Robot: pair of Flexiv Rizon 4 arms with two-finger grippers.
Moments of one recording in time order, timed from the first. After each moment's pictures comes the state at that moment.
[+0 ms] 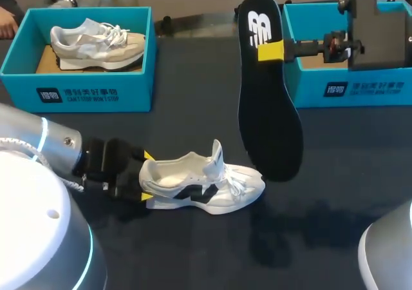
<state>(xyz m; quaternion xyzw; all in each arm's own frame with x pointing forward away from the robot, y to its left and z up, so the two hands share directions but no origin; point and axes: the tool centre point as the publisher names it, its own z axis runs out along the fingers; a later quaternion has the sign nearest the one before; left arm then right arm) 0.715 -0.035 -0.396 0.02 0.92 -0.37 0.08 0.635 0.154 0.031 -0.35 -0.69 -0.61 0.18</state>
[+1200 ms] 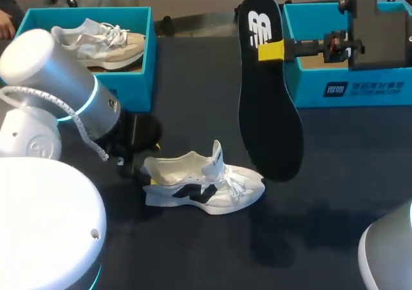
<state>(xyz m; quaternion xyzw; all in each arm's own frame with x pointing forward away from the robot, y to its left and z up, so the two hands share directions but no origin) 0.714 -0.046 -0.343 0.01 0.98 -0.20 0.04 0.635 0.154 0.031 -0.35 -0.69 -0.61 0.18</state>
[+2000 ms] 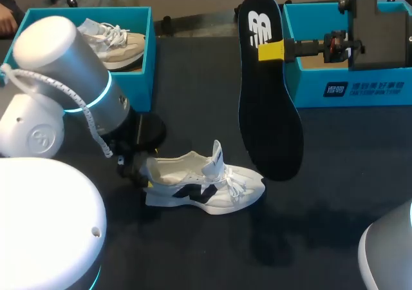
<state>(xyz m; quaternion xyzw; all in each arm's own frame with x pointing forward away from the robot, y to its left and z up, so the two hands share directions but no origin) 0.702 -0.039 -0.338 0.01 0.99 -0.14 0.02 0.635 0.154 0.031 -0.35 -0.69 -0.61 0.18</state>
